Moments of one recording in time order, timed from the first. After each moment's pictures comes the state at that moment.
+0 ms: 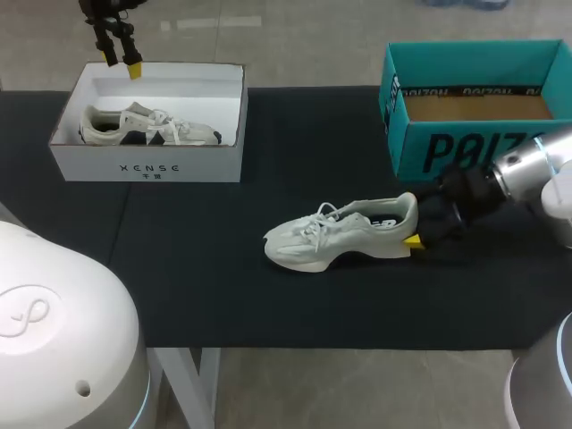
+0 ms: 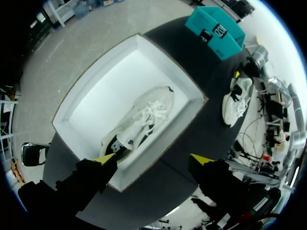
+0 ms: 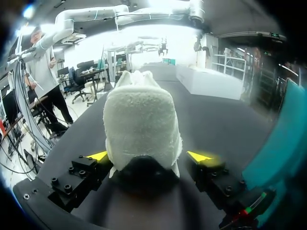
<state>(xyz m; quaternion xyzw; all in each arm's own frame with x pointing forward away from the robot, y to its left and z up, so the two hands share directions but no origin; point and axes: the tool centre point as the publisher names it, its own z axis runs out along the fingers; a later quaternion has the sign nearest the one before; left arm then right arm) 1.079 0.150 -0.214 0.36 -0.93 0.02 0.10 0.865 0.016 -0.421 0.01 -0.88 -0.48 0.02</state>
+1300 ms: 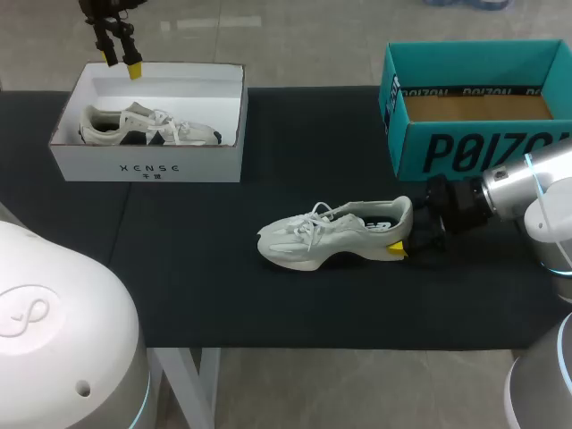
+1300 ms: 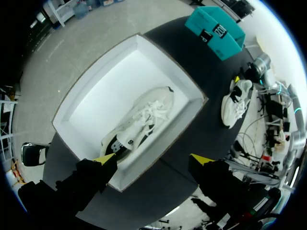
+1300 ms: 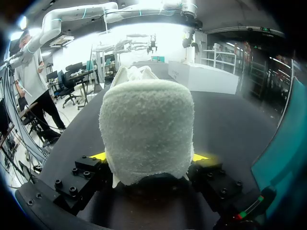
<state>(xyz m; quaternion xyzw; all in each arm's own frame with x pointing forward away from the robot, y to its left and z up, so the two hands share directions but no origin) 1.079 0.150 -0.214 0.36 -0.93 0.02 0.10 0.851 0.038 -0.430 -0.04 -0.88 -0.48 0.00</state>
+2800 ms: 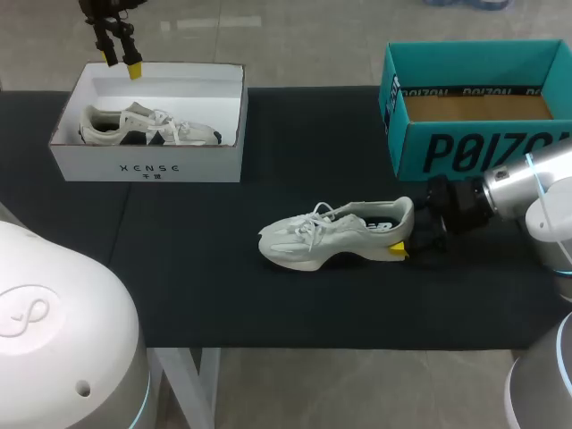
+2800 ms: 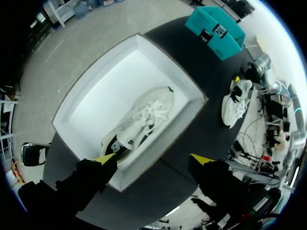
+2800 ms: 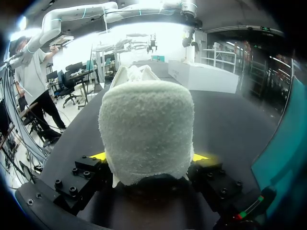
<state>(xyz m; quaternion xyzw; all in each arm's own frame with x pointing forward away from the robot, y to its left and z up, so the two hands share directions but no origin) 1.079 0.150 -0.214 0.36 -0.93 0.02 0.10 0.851 0.037 -0.430 -0.04 -0.88 -0.47 0.00</state>
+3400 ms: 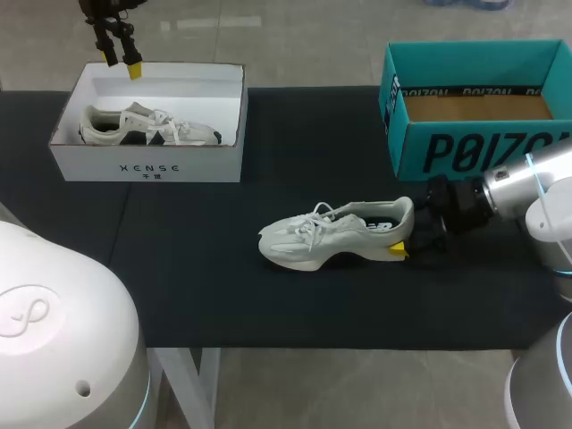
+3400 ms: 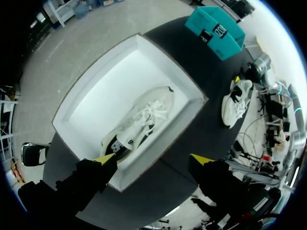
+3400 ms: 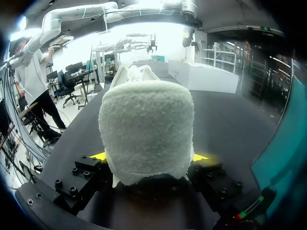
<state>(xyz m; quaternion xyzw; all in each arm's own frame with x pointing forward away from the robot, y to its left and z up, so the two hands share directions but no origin) 1.079 0.150 -0.214 0.36 -0.93 0.02 0.10 0.851 0.037 -0.430 -0.04 -0.88 -0.47 0.00</state>
